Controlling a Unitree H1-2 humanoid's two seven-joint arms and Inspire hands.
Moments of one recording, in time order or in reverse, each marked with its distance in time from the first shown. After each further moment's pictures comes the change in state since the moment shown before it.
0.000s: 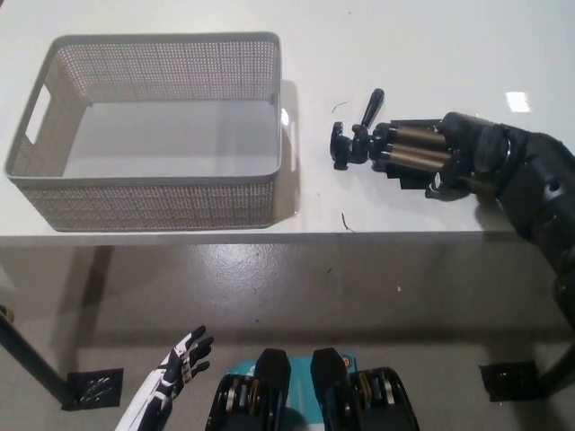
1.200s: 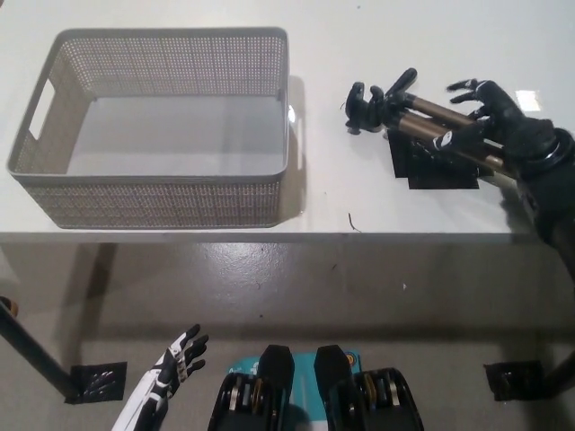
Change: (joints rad) left_arm 0.001 -0.007 0.017 0.005 -0.001 -0.025 0.000; right_arm 0.001 -0.030 -0.444 0.006 0.197 -0.041 -0.061
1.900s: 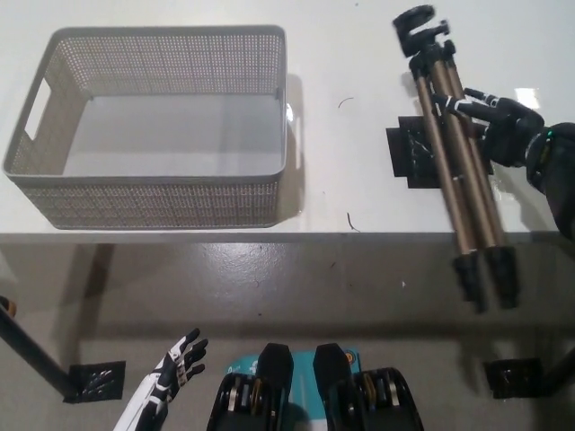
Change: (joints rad) left_arm 0.004 0.000 0.000 0.009 0.000 -0.001 0.000; right_arm -0.013 -0.021 -0.595 0.032 0.304 0.233 0.149
